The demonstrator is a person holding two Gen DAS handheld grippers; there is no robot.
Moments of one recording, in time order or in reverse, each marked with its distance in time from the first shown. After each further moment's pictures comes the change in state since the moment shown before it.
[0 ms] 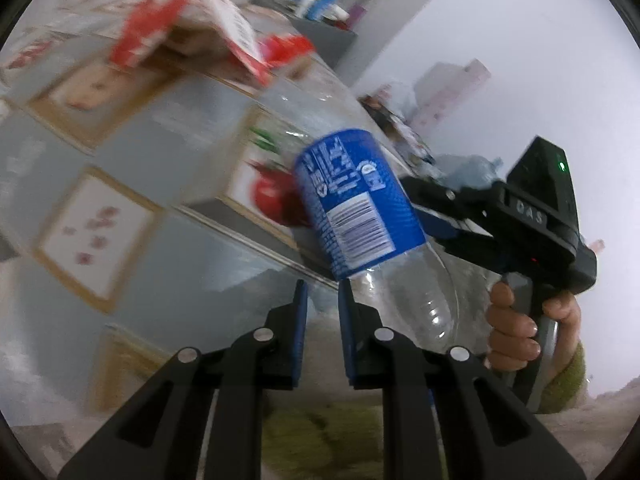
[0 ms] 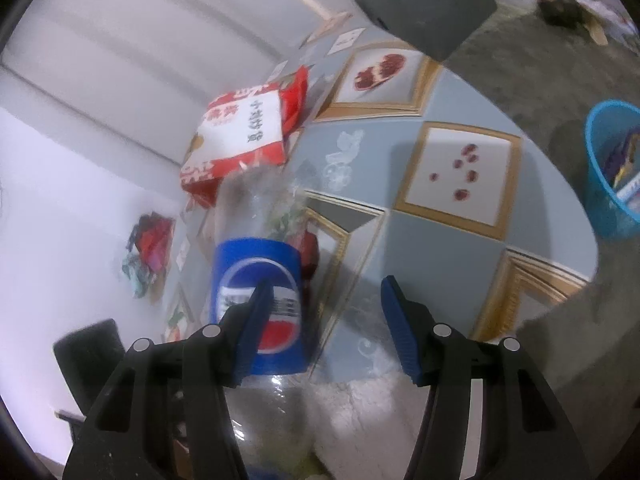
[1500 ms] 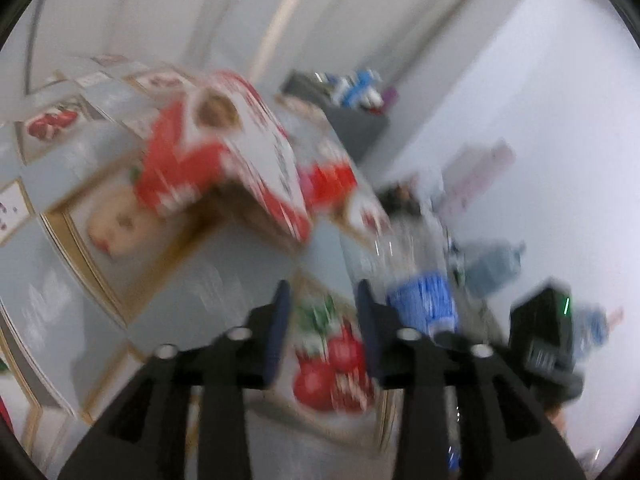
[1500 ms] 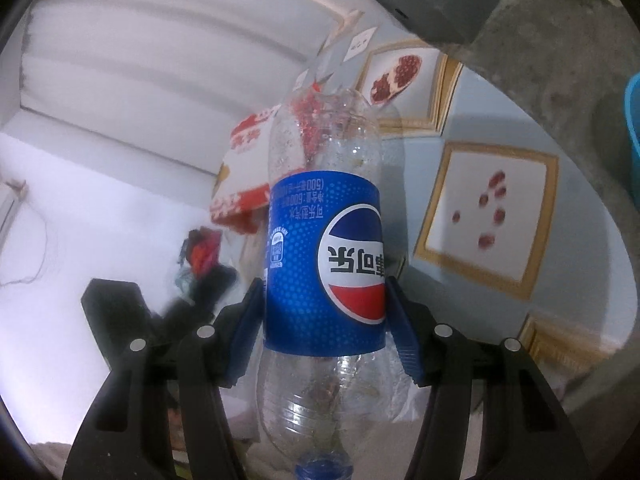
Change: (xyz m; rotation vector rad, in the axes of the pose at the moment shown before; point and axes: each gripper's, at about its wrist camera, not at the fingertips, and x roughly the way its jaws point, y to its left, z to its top) left arm -0.025 0.027 0.096 -0.118 -0.356 0.104; right arm 0.017 -0.016 0.033 0.074 0.038 0.211
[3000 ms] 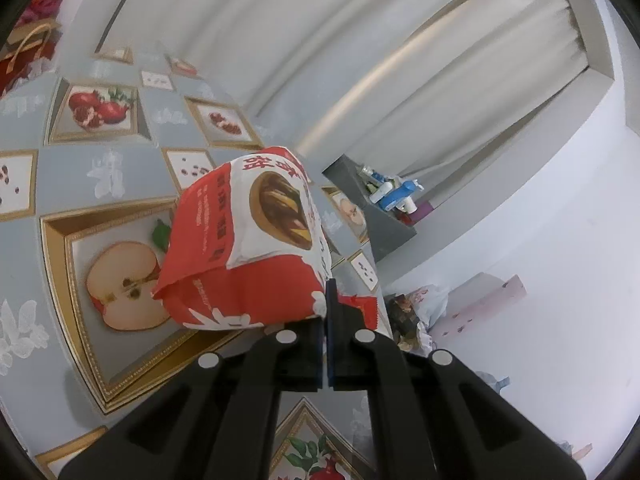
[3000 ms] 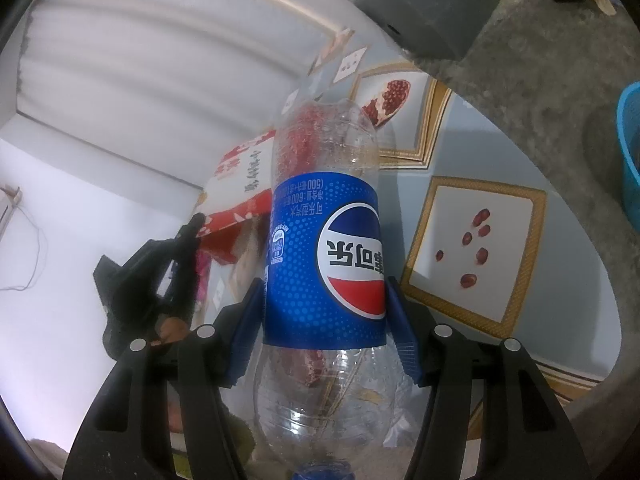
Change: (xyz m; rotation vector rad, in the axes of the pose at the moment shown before) left arm 0.021 0.036 0.037 -0.300 -0.274 0.016; right arm -0.017 0.007 -0.011 -0.014 -0.063 -0.035
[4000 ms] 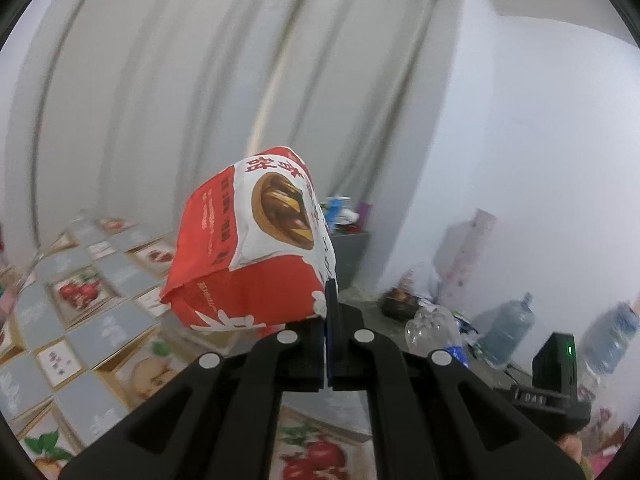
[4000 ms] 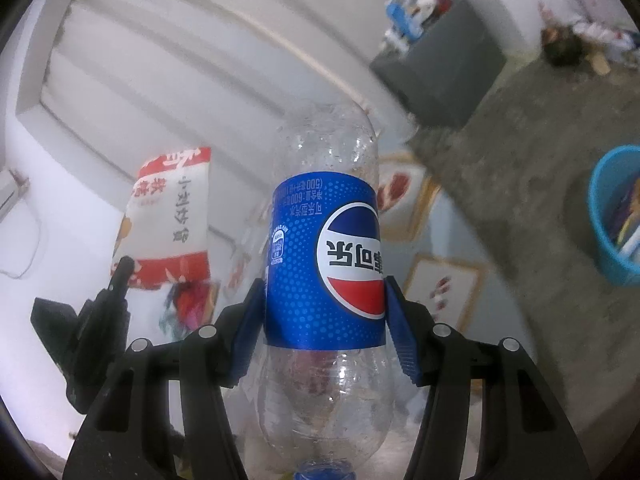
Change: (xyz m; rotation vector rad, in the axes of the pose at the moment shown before) left arm -0.110 -0.111 -0.016 0.572 -0.135 -0.127; right arm -0.098 0.018 -0.004 -0.079 -0.250 -0.035
